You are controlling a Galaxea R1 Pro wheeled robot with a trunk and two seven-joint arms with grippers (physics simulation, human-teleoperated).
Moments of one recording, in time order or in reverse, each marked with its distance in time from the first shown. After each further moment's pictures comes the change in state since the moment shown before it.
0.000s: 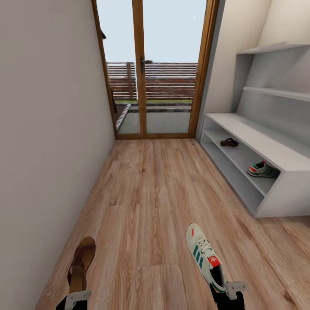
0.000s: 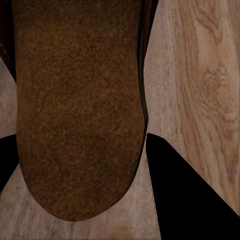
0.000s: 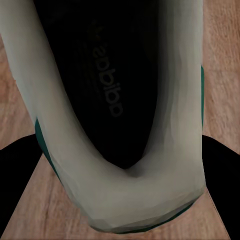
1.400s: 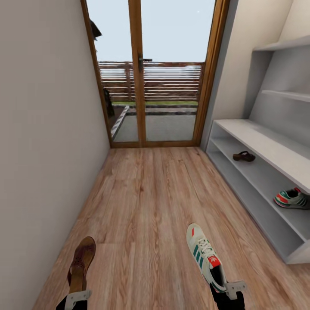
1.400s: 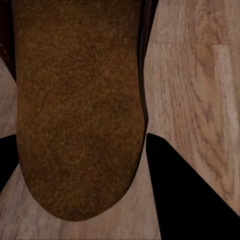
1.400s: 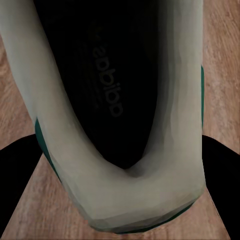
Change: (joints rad) left arm 0.000 0.000 0.000 0.000 -0.001 0.000 0.000; right arm 0.000 -0.001 0.000 0.000 0.000 -0.001 0.000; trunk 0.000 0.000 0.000
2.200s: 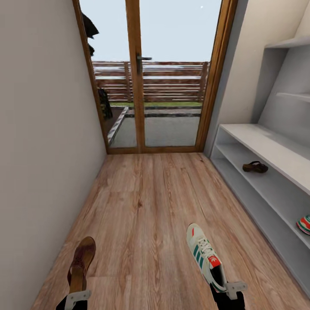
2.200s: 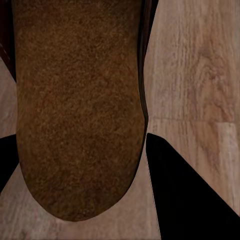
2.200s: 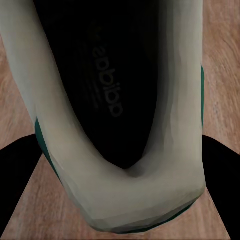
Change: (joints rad) left arm 0.000 0.000 0.000 0.000 0.000 0.000 0.000; right arm 0.000 -0.001 0.000 0.000 0.000 0.000 0.000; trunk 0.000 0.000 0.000
